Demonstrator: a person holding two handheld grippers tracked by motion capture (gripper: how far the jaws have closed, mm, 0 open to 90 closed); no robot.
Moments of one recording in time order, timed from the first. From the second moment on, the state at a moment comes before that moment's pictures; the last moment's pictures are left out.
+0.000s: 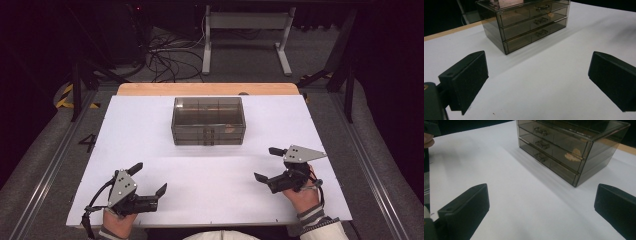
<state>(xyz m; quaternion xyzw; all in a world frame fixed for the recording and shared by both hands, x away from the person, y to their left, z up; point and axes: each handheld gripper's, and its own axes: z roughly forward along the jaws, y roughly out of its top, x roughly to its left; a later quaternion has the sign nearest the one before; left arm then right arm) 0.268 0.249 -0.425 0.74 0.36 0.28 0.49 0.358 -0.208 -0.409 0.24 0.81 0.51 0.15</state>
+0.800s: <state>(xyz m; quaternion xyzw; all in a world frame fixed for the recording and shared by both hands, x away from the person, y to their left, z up) 0.269 0.249 -0.427 0.74 0.36 0.28 0.49 0.350 -0.230 -0.449 0.26 0.82 0.50 0.11</state>
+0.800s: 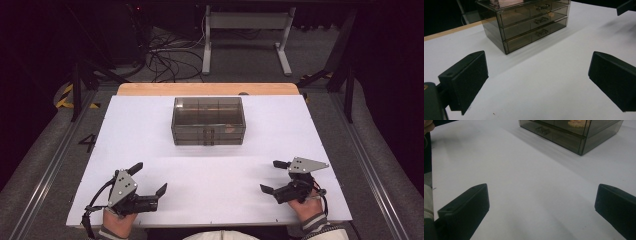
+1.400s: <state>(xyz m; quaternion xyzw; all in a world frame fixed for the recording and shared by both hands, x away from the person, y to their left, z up) 0.272 0.249 -0.429 0.74 0.36 0.28 0.49 0.351 -0.233 -0.452 0.26 0.80 0.52 0.12</state>
